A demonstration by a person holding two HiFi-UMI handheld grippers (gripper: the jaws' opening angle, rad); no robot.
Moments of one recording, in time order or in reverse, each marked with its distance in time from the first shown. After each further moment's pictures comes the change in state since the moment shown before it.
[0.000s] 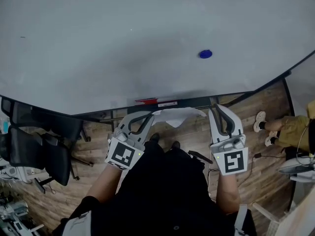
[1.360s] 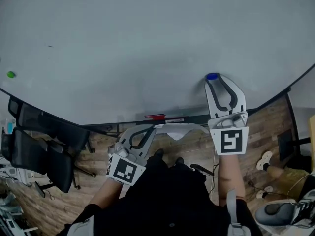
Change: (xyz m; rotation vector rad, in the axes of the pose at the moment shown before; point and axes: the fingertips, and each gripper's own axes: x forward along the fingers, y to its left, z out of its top) left arm -0.035 0.022 0.047 0.106 -0.031 0.077; right arm 0.098 -0.029 0.108 -0.219 -0.256 -0.068
